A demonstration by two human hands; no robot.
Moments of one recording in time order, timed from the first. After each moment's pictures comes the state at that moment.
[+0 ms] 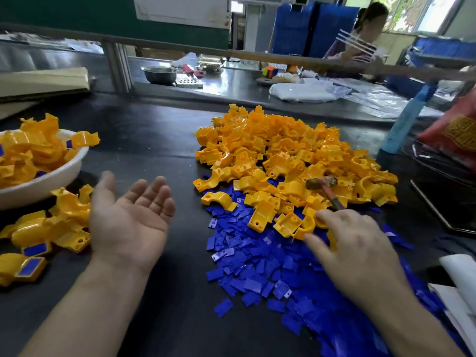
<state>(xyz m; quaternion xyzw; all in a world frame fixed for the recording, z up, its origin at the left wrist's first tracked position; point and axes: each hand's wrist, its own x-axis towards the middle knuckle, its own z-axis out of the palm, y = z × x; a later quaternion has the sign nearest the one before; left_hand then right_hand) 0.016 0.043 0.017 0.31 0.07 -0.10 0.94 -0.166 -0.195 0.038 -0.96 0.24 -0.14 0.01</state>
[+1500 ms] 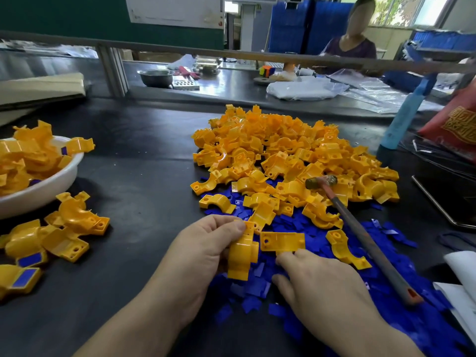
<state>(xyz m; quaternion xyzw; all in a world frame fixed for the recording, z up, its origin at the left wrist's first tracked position) -0.050 -0.006 0.021 0.62 -0.11 -0.31 0.71 -0.163 -0.151 0.024 -0.99 0.12 -0.01 0.01</state>
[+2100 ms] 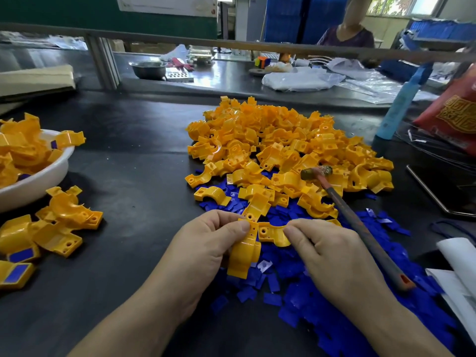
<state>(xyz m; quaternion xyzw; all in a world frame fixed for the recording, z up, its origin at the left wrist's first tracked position) -0.056 -0.010 0.021 0.68 -0.13 -0.30 0.66 -0.166 -0.173 0.029 -0.94 0.15 -0.20 0.23</state>
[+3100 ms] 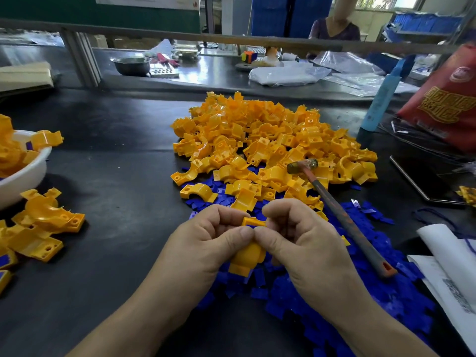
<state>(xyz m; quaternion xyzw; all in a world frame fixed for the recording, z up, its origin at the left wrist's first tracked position) -0.065 -0.011 0.017 0.64 -0.25 -0.29 0.67 -0.168 -0.152 0.035 -0.81 0.11 -0.22 0.53</state>
